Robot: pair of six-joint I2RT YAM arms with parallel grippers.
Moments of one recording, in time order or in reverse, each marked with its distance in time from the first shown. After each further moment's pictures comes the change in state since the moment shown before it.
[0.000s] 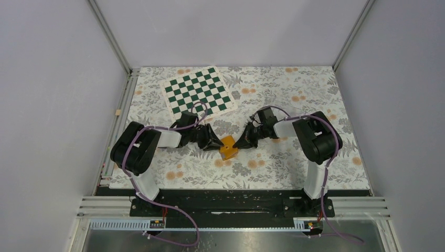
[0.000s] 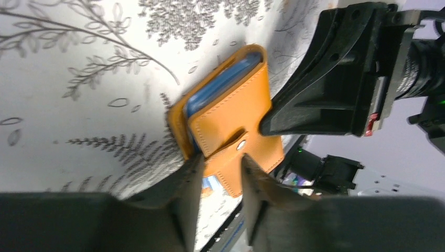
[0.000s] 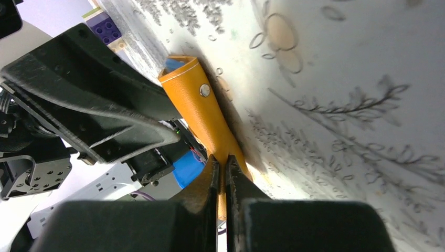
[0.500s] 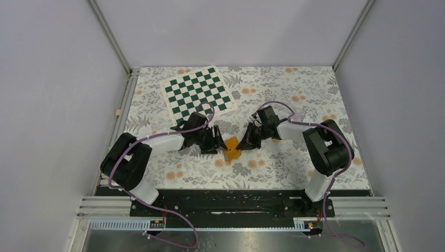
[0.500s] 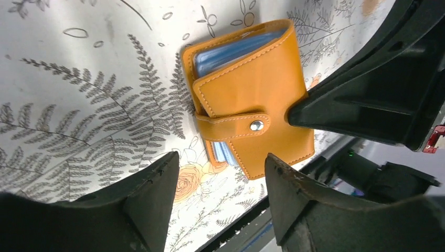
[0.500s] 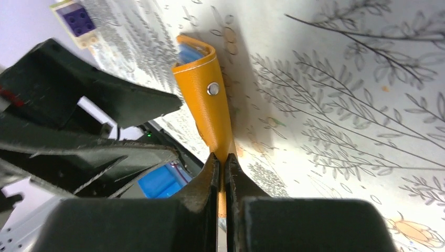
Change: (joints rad) left arm -0.131 -0.171 0.053 -0.296 -0.240 0.100; right arm 0.031 -0.177 -0.021 -0.168 0.143 -0.109
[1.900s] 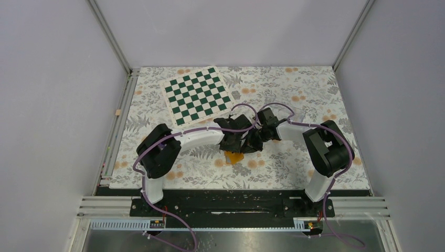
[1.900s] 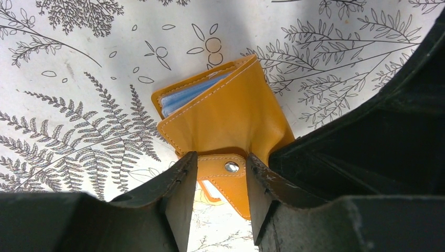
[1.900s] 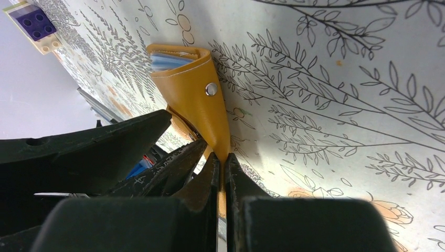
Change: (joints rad) left arm -0.390 0.314 0.578 -0.587 -0.664 0.096; right arm 0.018 -0.010 -0.005 -0.106 0.096 -0.046
